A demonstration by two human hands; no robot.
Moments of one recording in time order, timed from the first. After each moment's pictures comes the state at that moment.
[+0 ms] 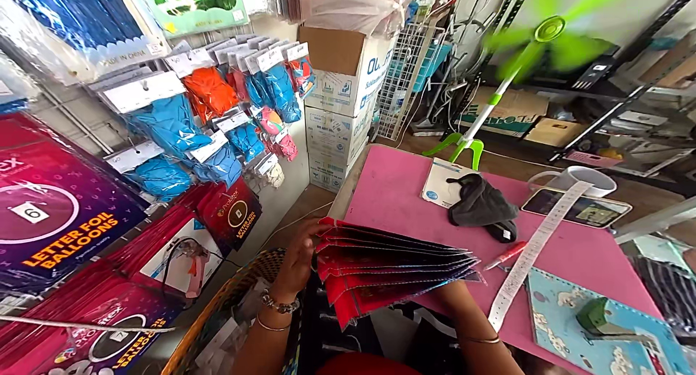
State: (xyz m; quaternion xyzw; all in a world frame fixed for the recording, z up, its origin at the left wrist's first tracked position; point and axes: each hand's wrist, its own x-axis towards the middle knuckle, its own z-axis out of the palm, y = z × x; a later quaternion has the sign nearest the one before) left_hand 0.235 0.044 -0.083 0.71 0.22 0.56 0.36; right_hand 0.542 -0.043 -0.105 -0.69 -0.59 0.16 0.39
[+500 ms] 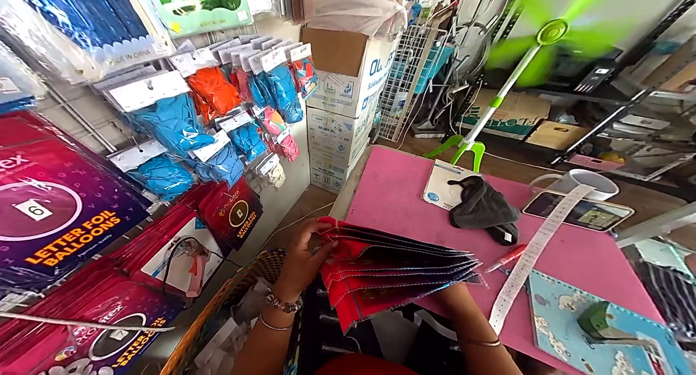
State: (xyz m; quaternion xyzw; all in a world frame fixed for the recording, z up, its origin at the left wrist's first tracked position) left_hand 0.244 0.046 -0.081 0.69 0.26 0.60 0.32; right_hand 0.540 -0.046 -0.100 -0.69 -0.60 0.16 0.37
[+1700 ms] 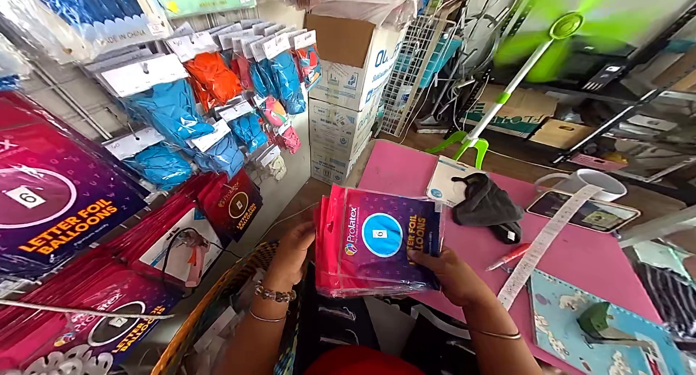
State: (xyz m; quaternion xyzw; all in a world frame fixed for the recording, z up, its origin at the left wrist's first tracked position) left_hand 0.238 0.036 -0.059 0.38 0.45 0.48 0.65; right_hand 0.536 -0.026 -0.053 -0.59 -0.38 0.54 0.47
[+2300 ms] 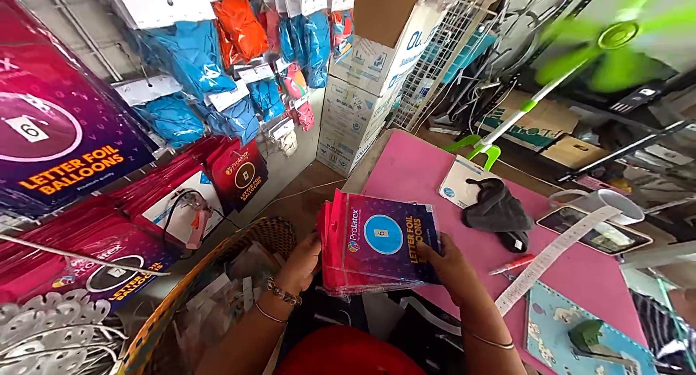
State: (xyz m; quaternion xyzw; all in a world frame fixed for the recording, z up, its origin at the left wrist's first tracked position) left_hand 0.247 0.000 -0.109 0.28 0.46 0.42 0.73; right_hand 0.534 -0.023 -0.061 -0.70 -0.45 0.40 0.37
